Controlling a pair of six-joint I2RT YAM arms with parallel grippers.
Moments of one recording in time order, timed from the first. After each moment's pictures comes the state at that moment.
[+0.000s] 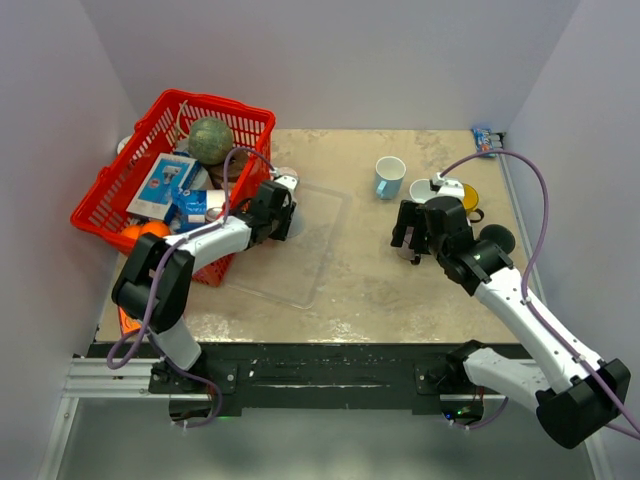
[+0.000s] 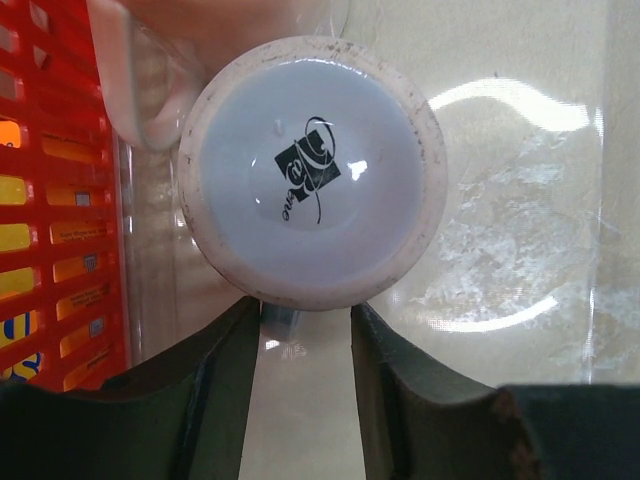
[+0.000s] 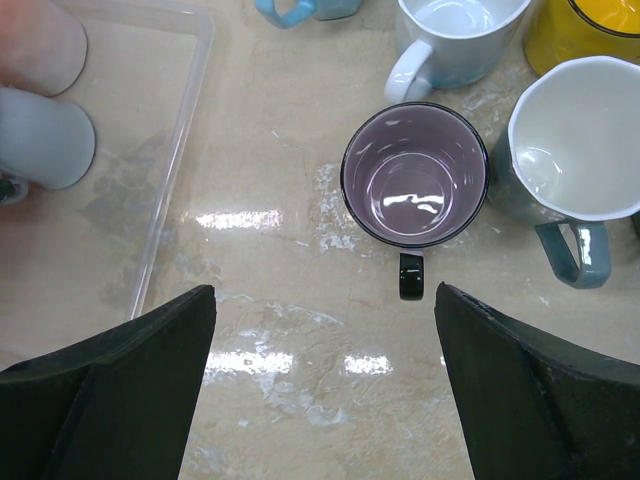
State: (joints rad) left arm -0.50 1.69 1.05 -0.17 -0.20 -0.10; right arm 0.48 1.01 0.93 -0.57 0.32 0.47
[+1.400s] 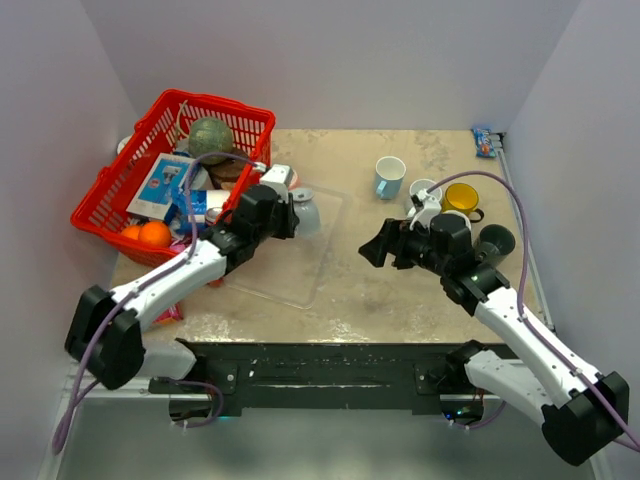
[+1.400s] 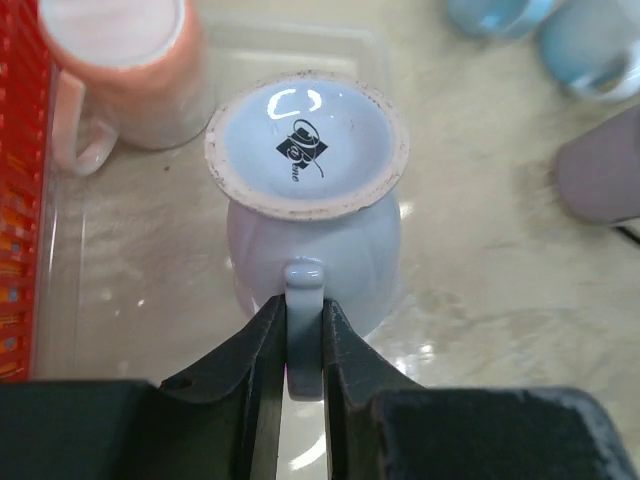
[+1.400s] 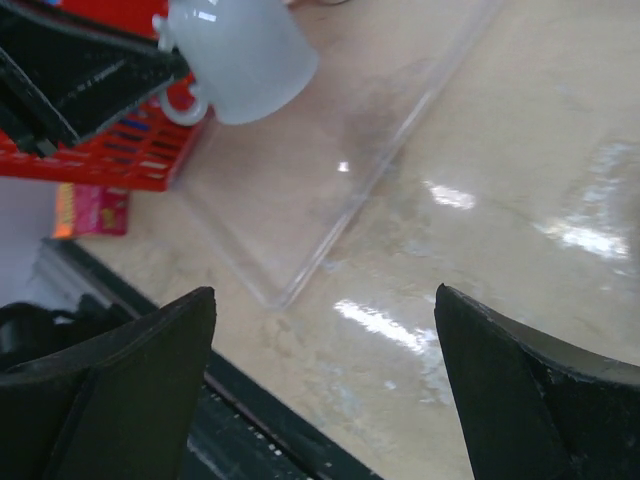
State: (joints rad) left arm -0.61 1.38 0.96 -0.14 -0.15 -0.32; right arm 0.48 0.91 0.73 -0.30 -0.18 0.53
